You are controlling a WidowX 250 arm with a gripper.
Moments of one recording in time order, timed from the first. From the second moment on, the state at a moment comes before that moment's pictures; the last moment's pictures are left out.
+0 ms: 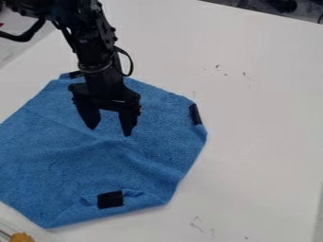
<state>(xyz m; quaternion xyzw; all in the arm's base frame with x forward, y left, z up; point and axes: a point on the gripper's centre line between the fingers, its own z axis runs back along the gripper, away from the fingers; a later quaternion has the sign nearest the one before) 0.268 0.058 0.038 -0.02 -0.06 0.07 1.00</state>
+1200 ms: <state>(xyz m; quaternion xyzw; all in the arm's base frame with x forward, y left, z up) 0.210 0.141 0.056 0.05 -0.04 0.15 0.99</state>
